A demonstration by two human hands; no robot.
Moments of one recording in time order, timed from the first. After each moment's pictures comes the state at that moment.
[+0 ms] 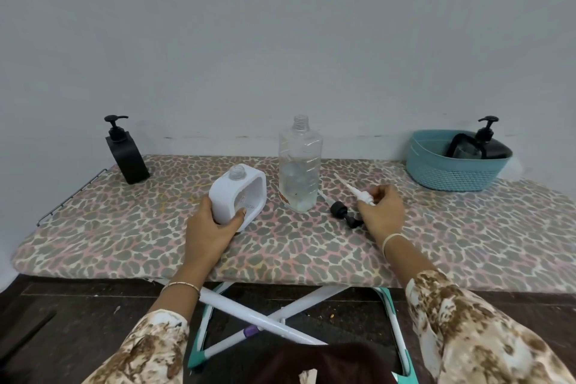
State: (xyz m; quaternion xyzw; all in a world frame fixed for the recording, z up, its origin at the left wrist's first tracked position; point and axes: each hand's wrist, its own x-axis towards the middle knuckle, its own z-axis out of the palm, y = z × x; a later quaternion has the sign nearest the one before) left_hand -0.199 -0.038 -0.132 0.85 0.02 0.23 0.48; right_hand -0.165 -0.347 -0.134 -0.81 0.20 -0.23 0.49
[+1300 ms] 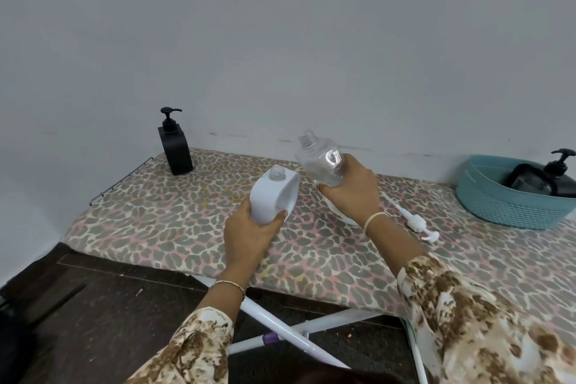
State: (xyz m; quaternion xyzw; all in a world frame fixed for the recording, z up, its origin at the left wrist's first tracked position) left_hand -0.192 -0.037 -0.131 0.83 0.10 0.26 0.48; right_hand -0.134 -0.224 -0.061 -0.91 -0.06 -0.21 0.36
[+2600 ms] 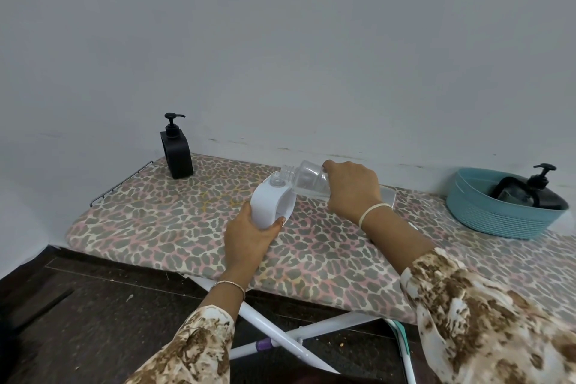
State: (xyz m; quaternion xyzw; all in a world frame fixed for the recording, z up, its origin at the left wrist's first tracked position) left_hand -0.192 -0.035 -0.135 0.84 0.11 0.24 0.48; right_hand -0.166 -0.212 -0.005 -0.98 -0.13 -0.17 -0.04
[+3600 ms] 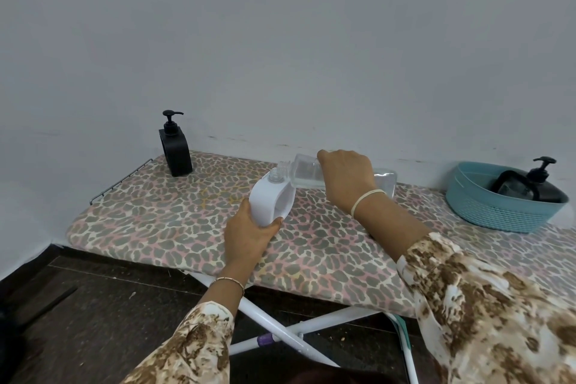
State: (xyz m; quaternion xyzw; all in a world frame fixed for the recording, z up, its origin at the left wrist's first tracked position) left_hand -0.193 -0.037 -0.133 0.85 0.11 0.22 0.46; right_hand -0.173 -0.204 0.010 -0.97 -0.16 -0.19 -0.08
